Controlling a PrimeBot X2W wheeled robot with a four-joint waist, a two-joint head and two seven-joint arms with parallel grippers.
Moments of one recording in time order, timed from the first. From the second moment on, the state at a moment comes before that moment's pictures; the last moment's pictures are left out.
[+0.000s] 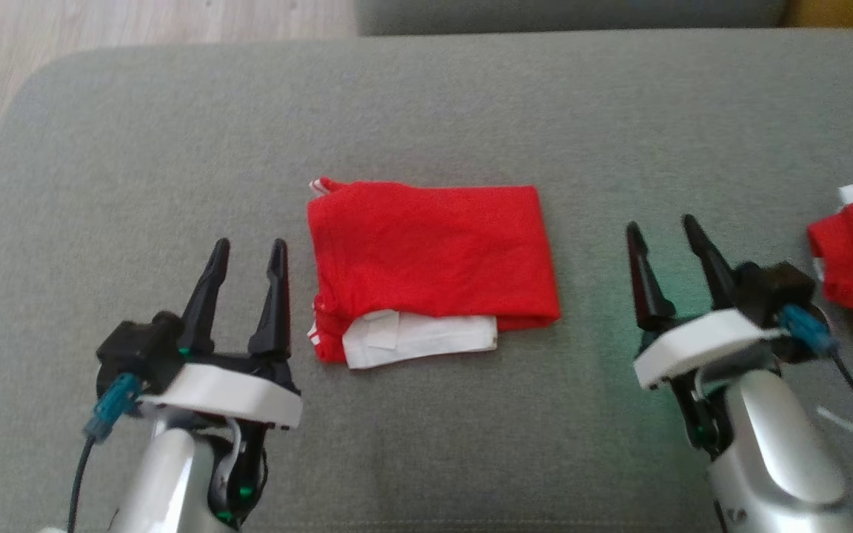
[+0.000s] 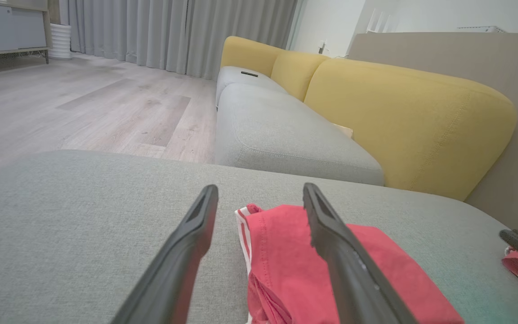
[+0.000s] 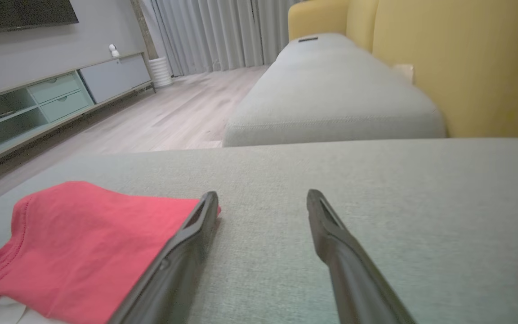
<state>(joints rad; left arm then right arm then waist) -0.14 0.05 -0.20 0.16 -0.29 -0.04 -0.25 -0.29 -0.06 0.10 0.43 0.15 0.13 -0.15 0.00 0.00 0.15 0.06</state>
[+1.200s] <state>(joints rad) -0.14 0.05 -0.24 0.17 -0.32 -0.04 -0.25 -0.53 -0.09 0.35 0.78 0.09 0.13 -0.14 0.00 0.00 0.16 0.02</state>
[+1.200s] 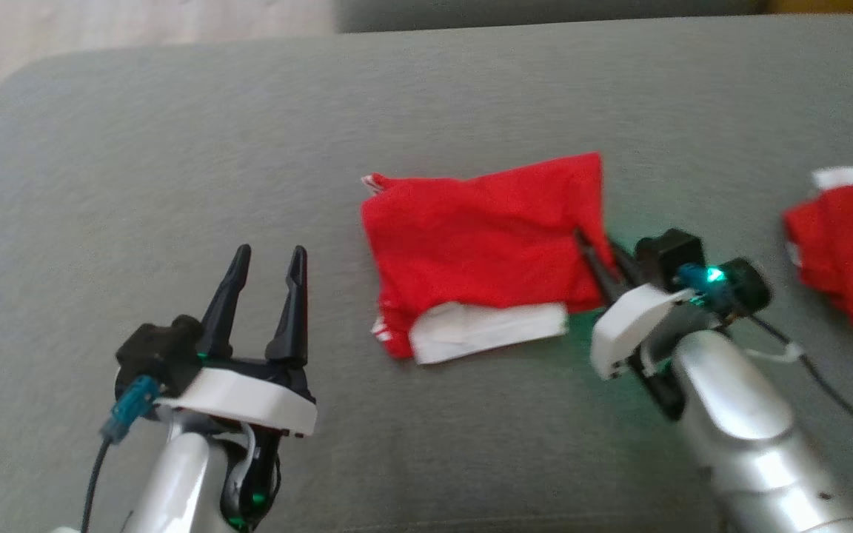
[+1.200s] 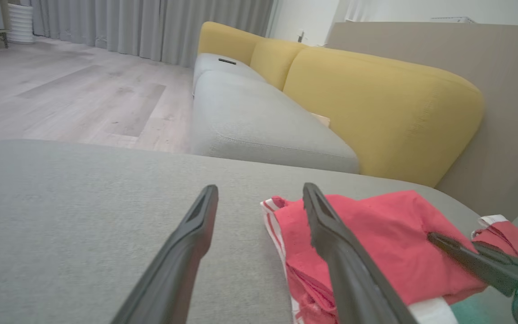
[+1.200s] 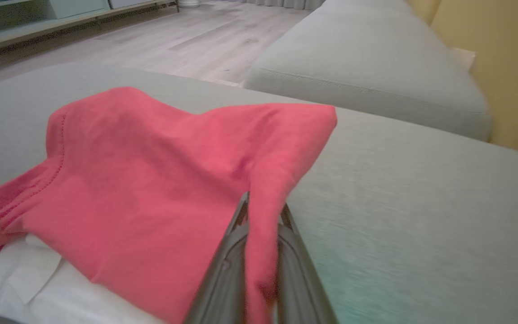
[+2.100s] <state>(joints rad) -0.27 0.04 -0.34 0.16 -0.29 -0.07 -0.25 -0.54 -0.64 0.11 0.54 0.04 0.13 0.06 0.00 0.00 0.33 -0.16</state>
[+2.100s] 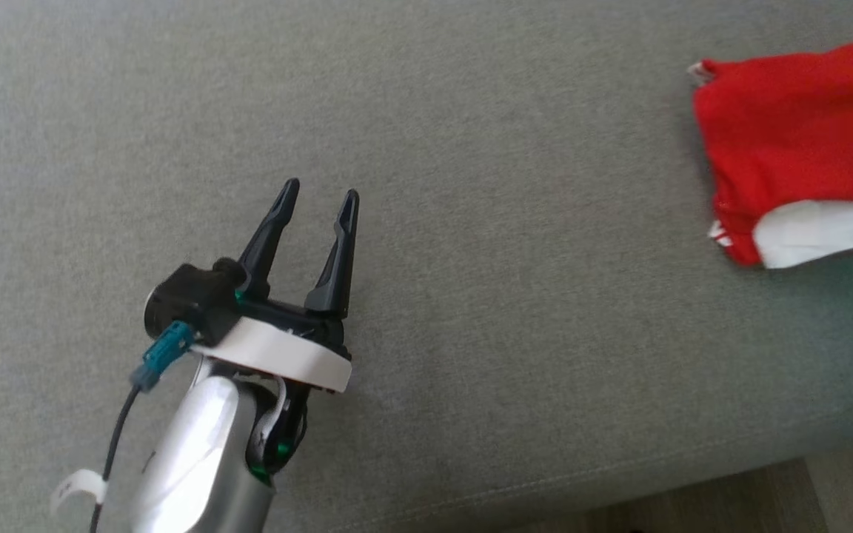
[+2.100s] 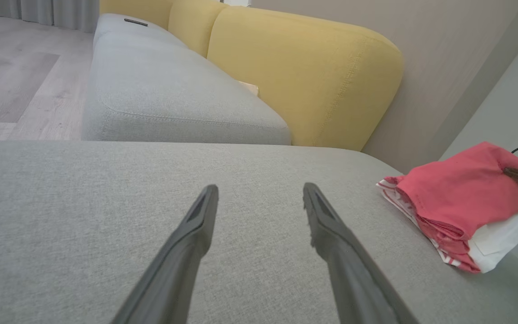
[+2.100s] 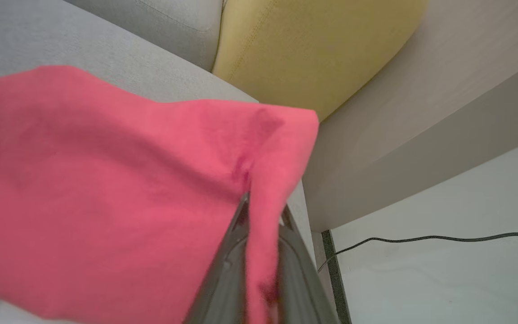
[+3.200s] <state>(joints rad) -0.17 0.04 -0.21 0.13 -0.30 -0.06 -0.25 -0.36 -0.29 0.04 0.23 0.10 0.13 0.03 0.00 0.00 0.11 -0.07</state>
